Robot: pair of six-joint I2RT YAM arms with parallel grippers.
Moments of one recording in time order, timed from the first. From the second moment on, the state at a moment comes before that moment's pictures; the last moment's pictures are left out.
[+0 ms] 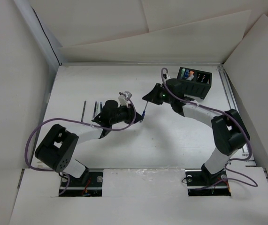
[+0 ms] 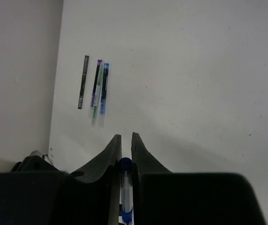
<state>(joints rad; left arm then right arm) -0.57 1.48 0.61 0.53 0.45 -0.54 0.47 1.70 1.06 0.21 -0.30 0.78</state>
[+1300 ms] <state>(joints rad) -0.57 1.42 0.56 0.56 0.31 -0.53 -0.03 1.87 1.69 -0.22 0.76 0.56</state>
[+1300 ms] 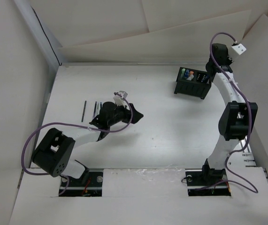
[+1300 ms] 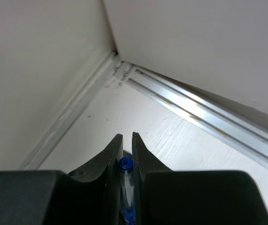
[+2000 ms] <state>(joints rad) -0.52 1.37 0.62 0.24 -0.10 -0.63 0.02 1.87 1.68 -0.28 0.71 0.57</state>
